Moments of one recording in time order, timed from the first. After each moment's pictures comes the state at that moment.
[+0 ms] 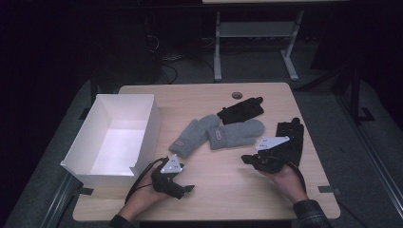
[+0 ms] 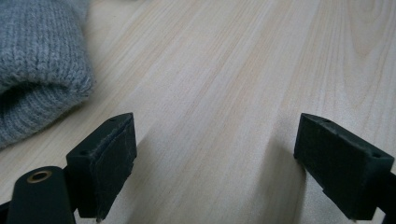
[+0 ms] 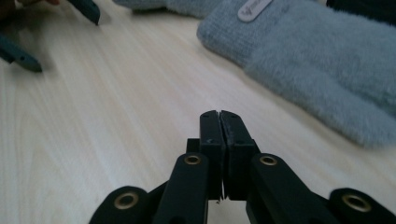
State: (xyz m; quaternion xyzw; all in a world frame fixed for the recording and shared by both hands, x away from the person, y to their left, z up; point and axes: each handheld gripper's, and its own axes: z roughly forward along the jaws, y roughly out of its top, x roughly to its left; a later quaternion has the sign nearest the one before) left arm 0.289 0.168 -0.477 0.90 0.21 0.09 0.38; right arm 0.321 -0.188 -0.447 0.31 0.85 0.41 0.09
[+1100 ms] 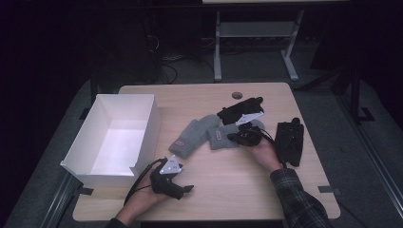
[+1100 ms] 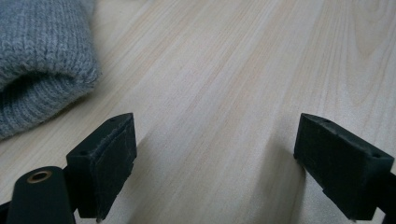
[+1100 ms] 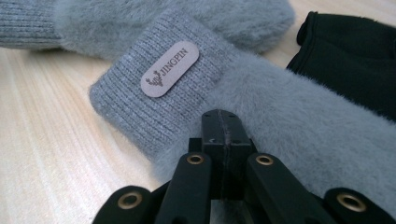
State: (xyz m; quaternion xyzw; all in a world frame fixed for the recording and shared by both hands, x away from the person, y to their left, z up) left arm 0.286 0.170 -0.476 0.89 0.22 0.09 0.38; right arm 0.421 -0.149 -0.467 0.32 0.86 0.39 0.09
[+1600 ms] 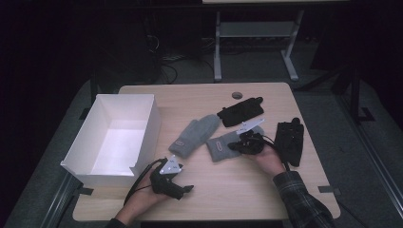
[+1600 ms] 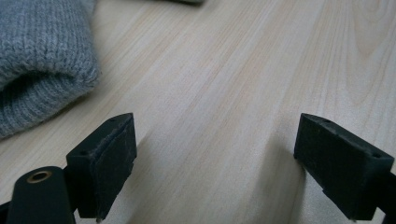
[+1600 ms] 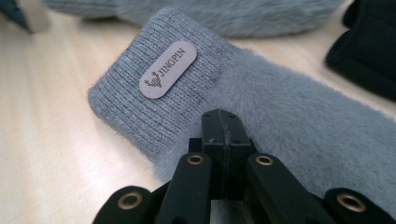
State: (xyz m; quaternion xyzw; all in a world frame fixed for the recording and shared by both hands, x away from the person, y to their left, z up) left arm 0.285 0.170 -0.476 0.89 0.22 0.09 0.38; right arm 0.389 -0.150 -0.461 0.28 0.88 0.37 0.07
